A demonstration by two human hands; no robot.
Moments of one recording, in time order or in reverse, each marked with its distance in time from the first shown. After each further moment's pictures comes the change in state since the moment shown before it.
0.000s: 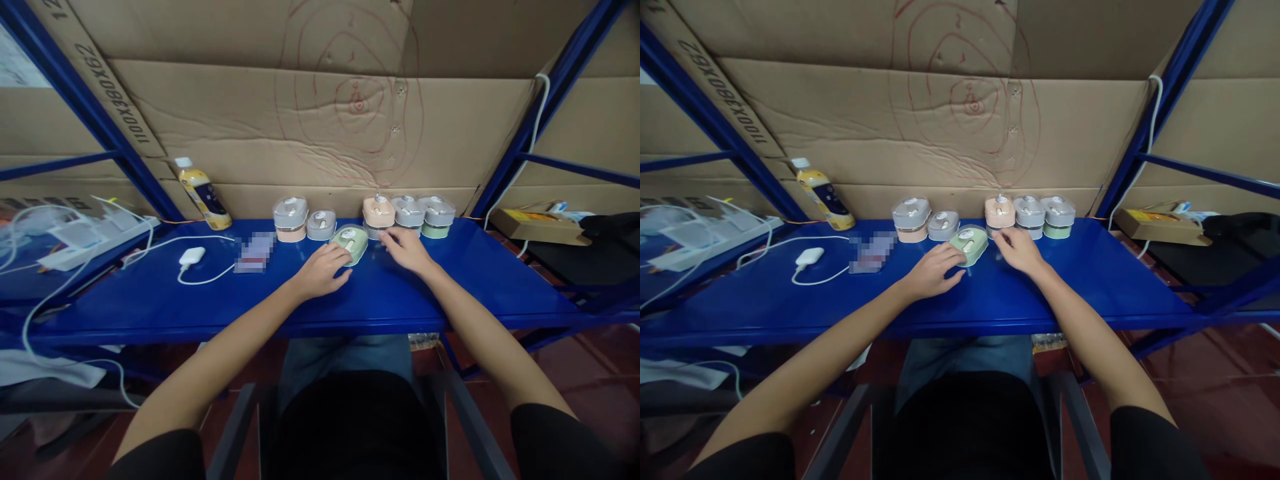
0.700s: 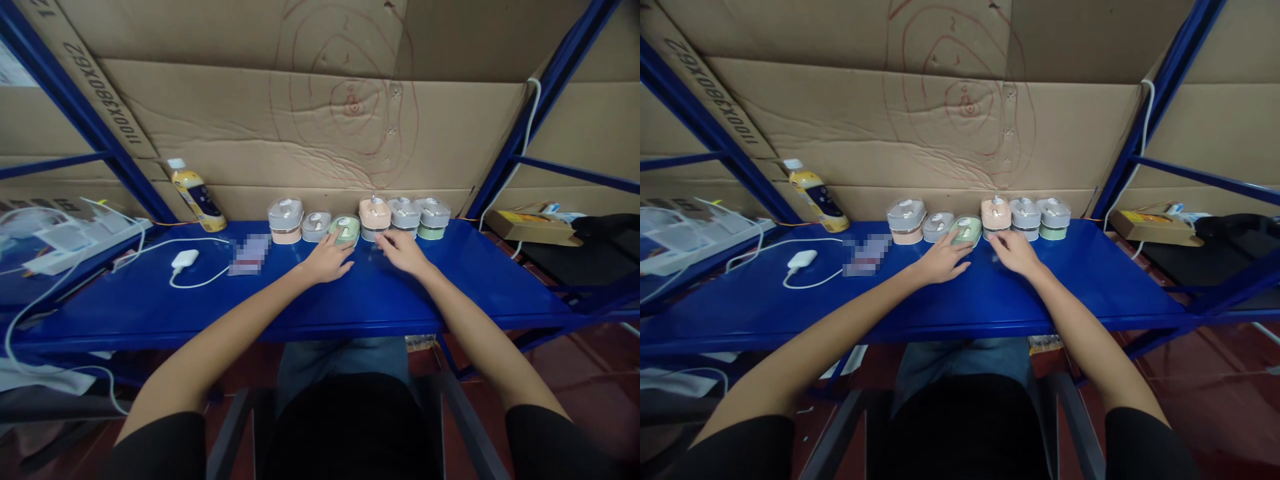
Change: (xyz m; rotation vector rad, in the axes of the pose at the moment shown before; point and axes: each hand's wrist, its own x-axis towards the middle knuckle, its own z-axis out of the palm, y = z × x) left_hand 0.039 -0.034 0.025 0.120 -0.157 -0.078; right_hand -0.001 0.000 -0.003 0.028 -0.059 0.028
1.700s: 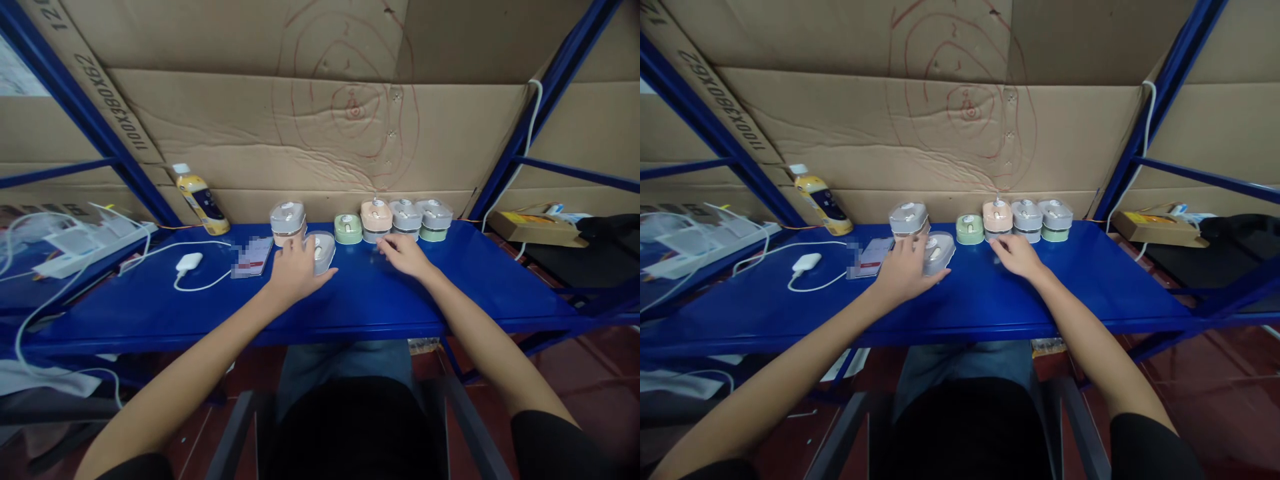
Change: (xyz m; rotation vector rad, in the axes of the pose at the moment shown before) left_hand -0.062 0.038 -0.056 0.295 0.105 -0.547; right_hand -0.002 0.001 0.000 0.024 -0.007 -0.017
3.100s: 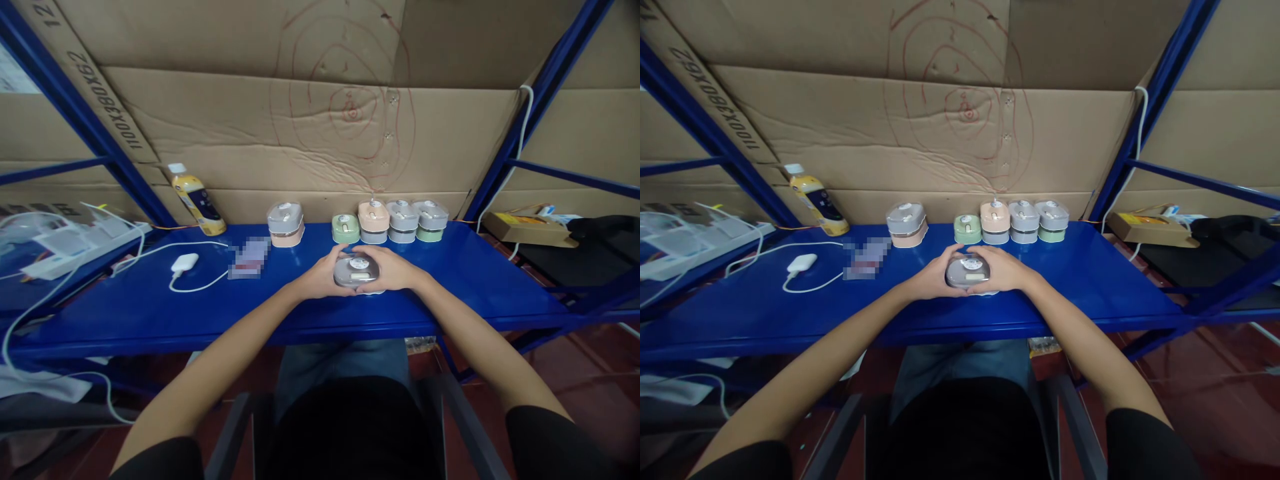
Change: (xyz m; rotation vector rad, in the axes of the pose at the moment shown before) left_hand 0.027 0.008 0.066 -0.987 -0.263 0.349; right_hand -0.011 -0.016 0.015 0.008 -0.280 -0.281
